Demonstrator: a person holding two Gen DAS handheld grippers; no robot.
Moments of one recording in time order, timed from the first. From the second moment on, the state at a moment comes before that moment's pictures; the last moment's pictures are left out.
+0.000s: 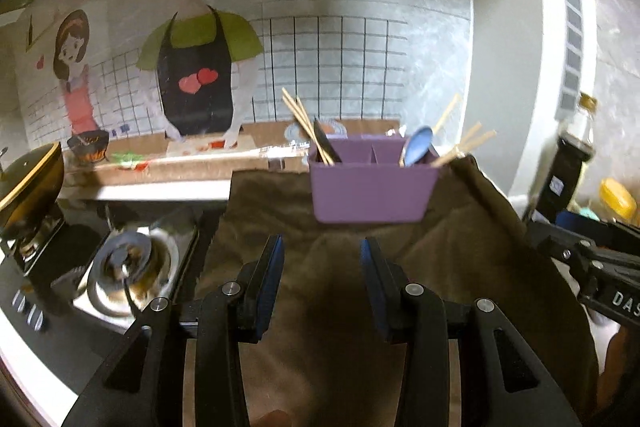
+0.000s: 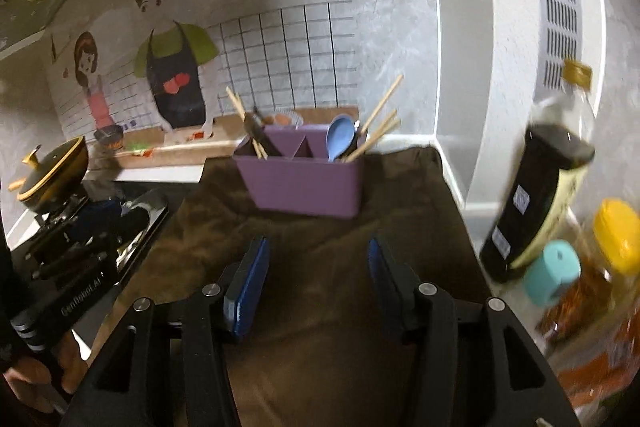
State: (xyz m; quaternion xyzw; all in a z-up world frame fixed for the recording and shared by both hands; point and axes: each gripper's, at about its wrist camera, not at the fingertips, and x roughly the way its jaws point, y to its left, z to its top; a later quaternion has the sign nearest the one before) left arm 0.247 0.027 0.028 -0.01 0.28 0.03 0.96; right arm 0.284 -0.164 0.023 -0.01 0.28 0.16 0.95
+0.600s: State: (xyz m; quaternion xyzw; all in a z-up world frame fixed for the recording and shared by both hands) left arm 0.213 0.017 0.014 -0.02 0.30 0.02 0.95; right arm 0.244 -0.161 0.003 -0.04 0.26 0.13 0.96
